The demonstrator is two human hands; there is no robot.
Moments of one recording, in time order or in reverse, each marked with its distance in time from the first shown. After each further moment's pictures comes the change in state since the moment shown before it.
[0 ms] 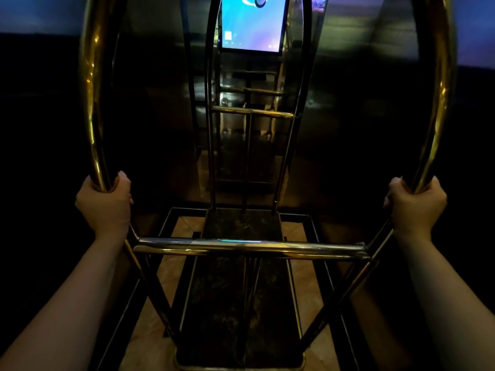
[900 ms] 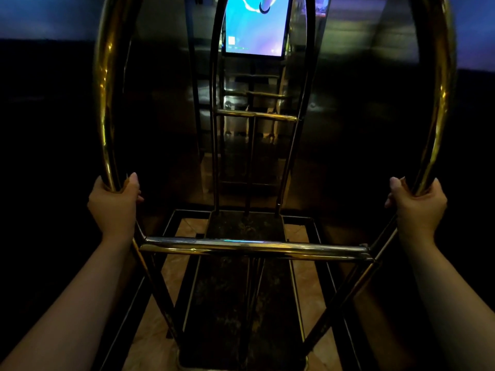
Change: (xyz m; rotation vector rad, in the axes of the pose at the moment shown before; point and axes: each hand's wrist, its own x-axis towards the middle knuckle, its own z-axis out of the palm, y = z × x) left_hand -0.007 0.003 -0.006 0.024 -0.047 0.006; right_hand -0.006 -0.005 -0.009 0.042 -0.060 -0.025
